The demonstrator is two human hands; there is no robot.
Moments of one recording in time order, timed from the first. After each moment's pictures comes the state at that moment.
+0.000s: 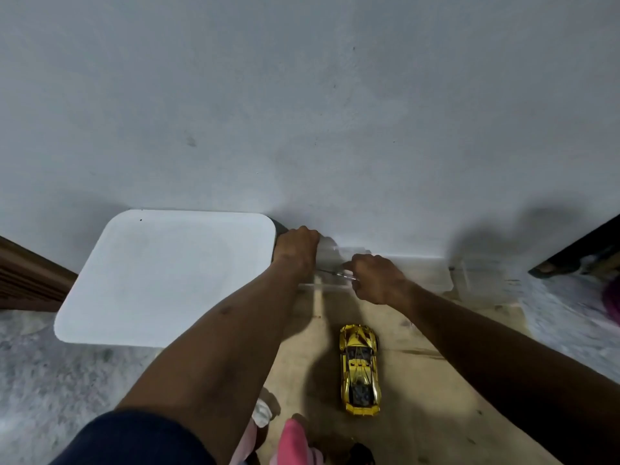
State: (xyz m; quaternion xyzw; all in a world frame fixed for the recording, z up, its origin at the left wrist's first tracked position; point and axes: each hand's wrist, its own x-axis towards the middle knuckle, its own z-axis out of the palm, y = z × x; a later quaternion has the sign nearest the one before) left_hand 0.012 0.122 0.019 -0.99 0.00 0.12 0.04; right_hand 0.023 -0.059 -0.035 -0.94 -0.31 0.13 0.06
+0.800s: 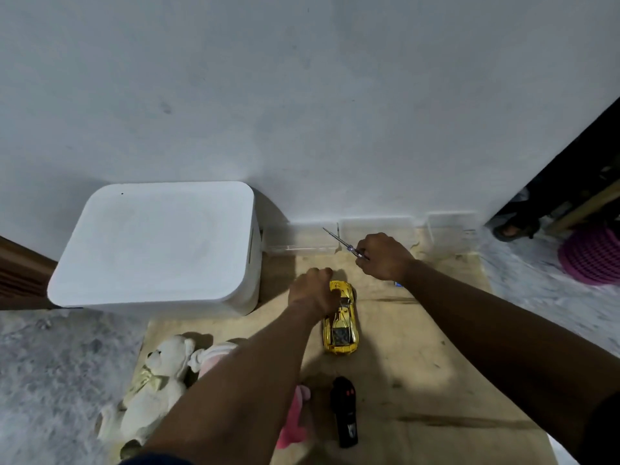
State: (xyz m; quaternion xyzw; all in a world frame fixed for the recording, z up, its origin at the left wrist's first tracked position) left_hand -0.113 0.045 -0.039 -0.97 -0.02 0.21 -0.14; right_hand -0.026 -0.124 -0.035 -0.96 -0.17 0.17 0.15
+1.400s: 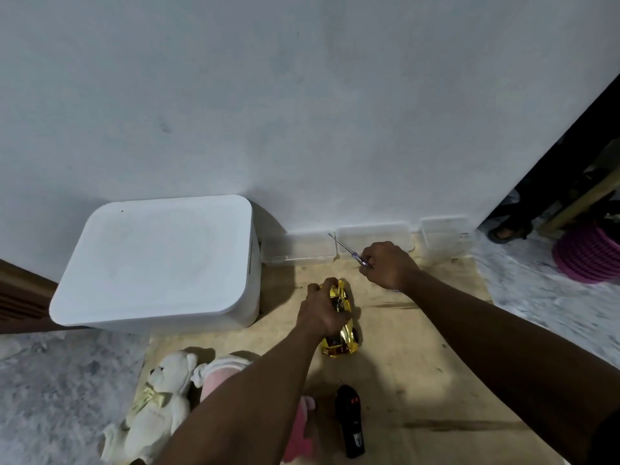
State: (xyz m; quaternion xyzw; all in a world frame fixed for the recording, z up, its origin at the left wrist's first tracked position) left_hand -0.132 0.037 -0.057 -0.91 -0.08 0.22 -0.34; right_hand -0.037 -0.135 -0.032 -0.96 -0.12 0.15 0.19
